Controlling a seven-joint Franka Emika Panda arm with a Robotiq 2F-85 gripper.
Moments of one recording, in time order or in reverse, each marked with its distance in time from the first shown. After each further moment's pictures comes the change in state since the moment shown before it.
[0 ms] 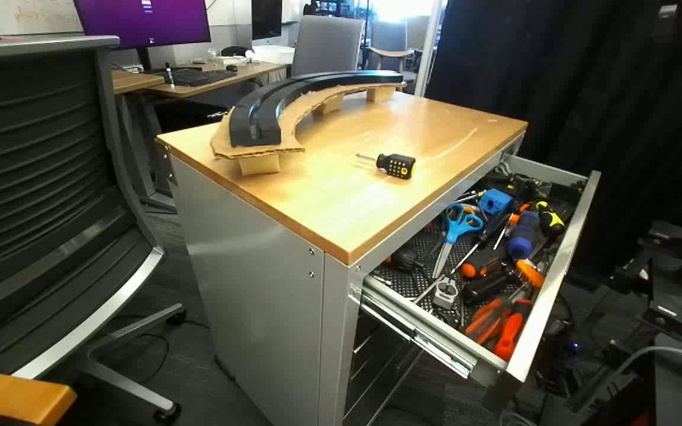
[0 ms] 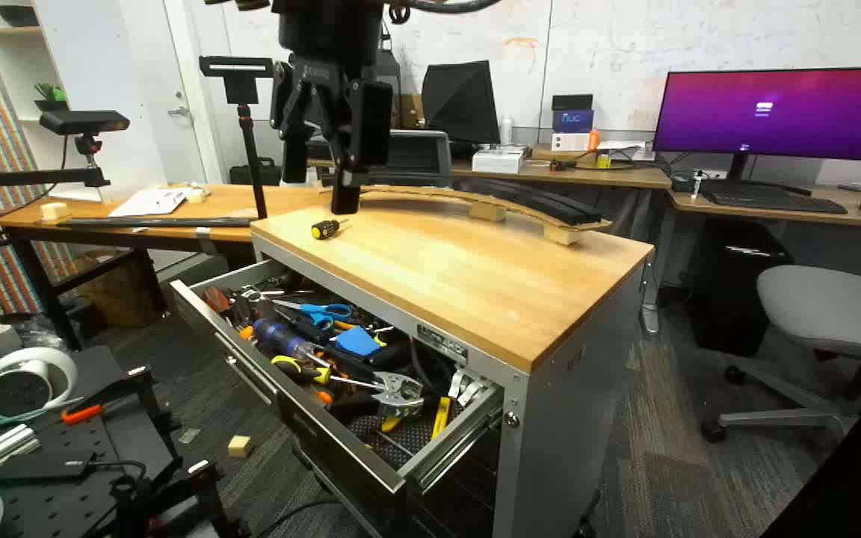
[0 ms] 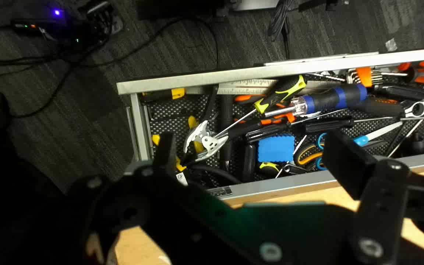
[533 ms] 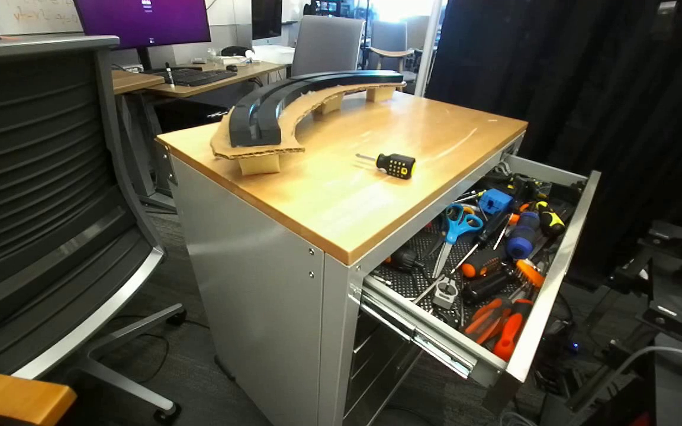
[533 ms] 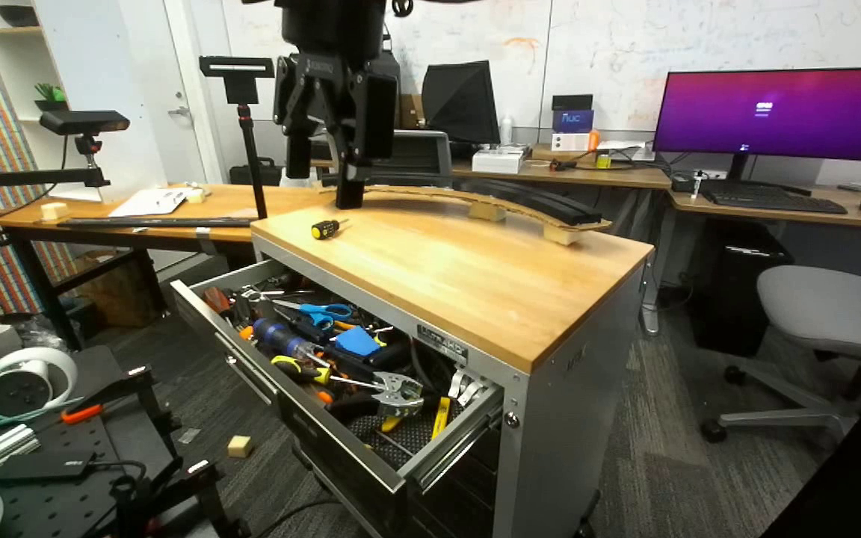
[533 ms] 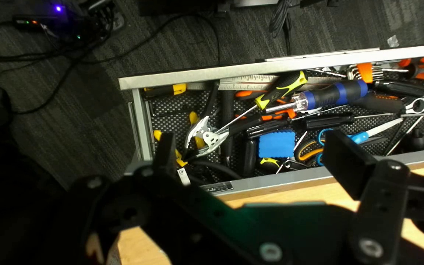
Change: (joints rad) arm 0.000 0.000 0.000 0.010 0.000 0.000 0.000
